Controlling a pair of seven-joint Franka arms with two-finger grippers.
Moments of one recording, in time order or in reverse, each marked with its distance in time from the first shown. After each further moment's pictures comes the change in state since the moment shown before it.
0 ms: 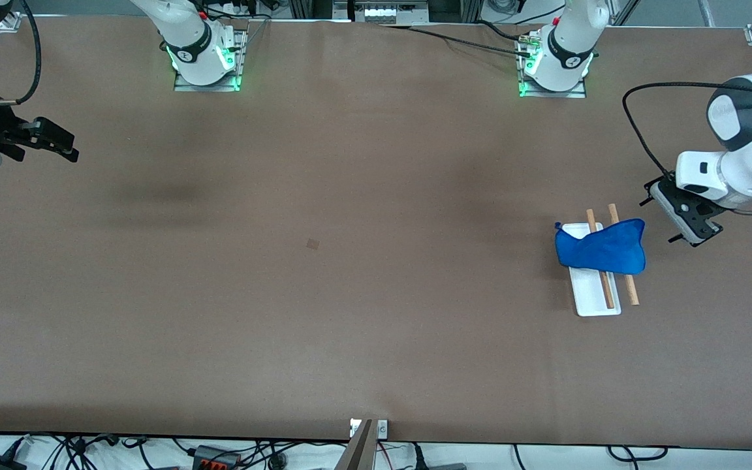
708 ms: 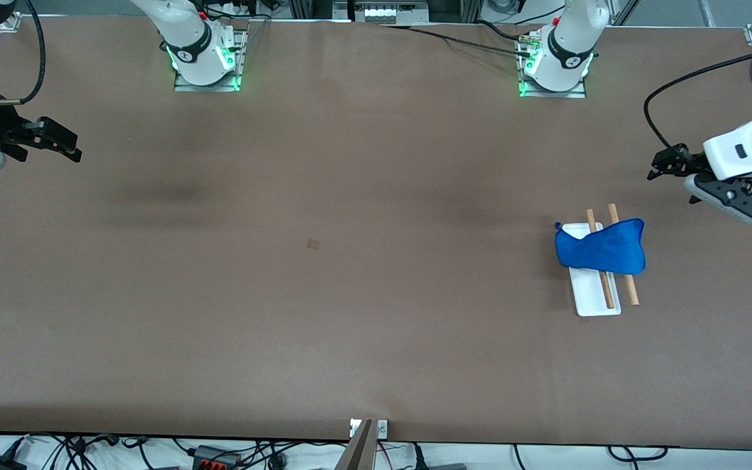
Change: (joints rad) left arm -0.020 -0.093 -0.001 0.155 -0.003 -0.367 -0.613; right arm 0.004 0.000 0.005 0.000 0.000 0.003 0.000
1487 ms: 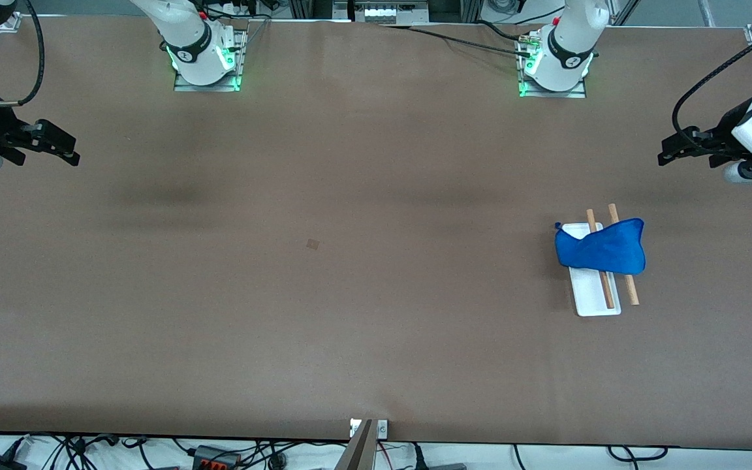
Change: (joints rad) left arm -0.073 -0.052 -0.003 0.110 0.038 -0.157 -0.505; right arm 0.000 0.002 0.000 0.000 0.000 0.026 0.000
